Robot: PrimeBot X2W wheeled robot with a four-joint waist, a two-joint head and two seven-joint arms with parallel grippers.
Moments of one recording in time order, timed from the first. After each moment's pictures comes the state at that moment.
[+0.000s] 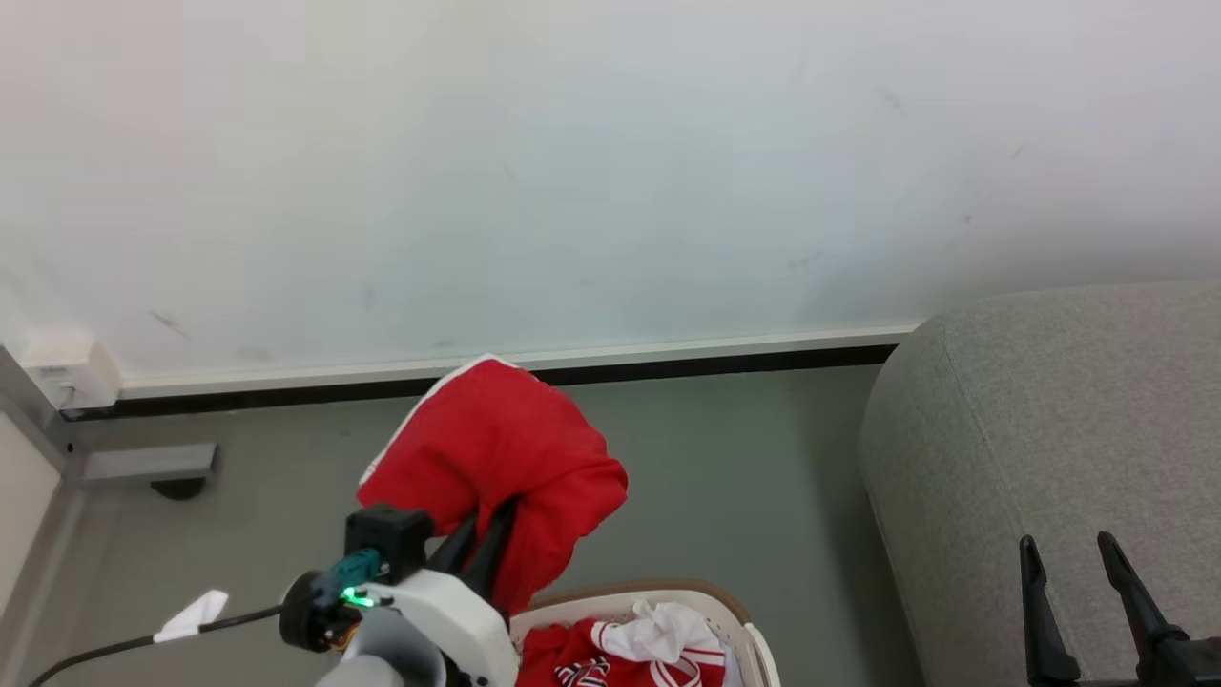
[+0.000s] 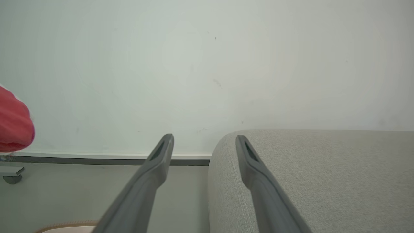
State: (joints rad) left arm -0.38 0.31 -0.70 0.34 -0.64 0.14 -0.16; right arm -0.01 -0.05 -0.09 0.22 0.09 0.13 -0.26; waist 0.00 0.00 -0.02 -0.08
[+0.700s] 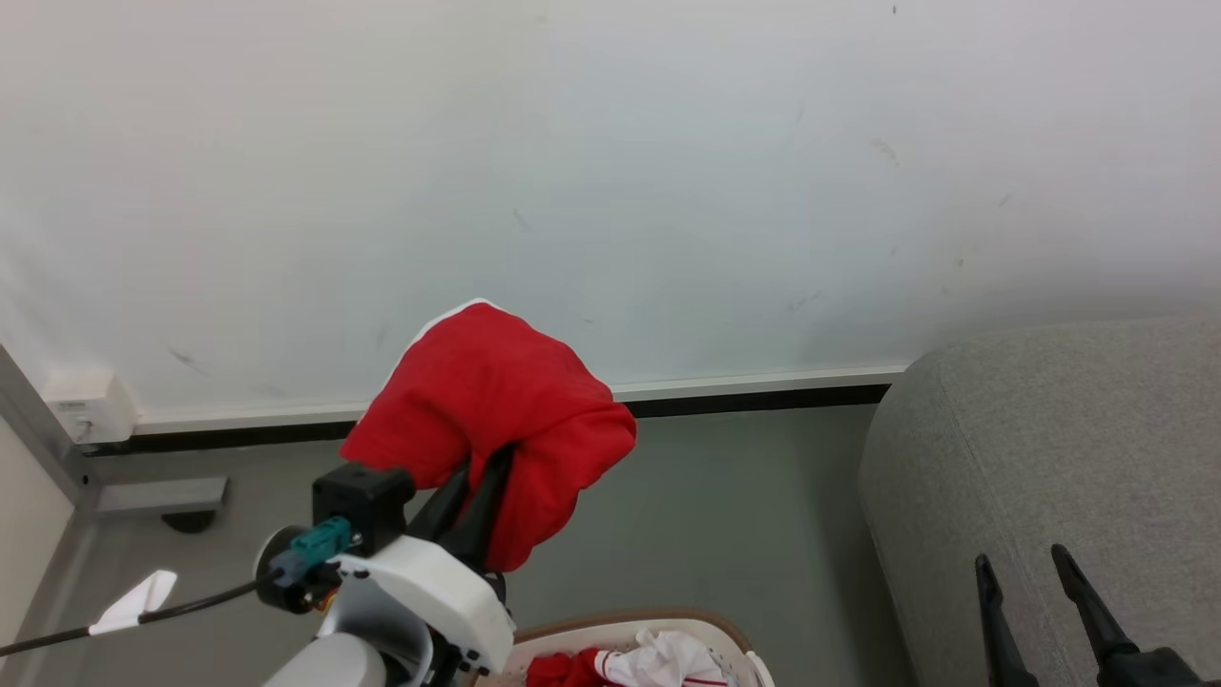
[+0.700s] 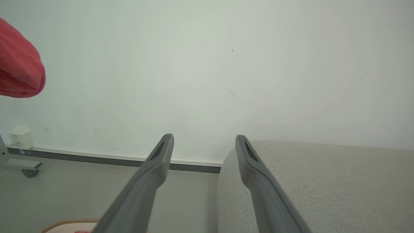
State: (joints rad) left arm -0.36 0.41 -0.66 0.05 -0.64 0.23 -0.08; right arm 0.01 -0.05 -0.03 0.22 0.06 0.13 -0.26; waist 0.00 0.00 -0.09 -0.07
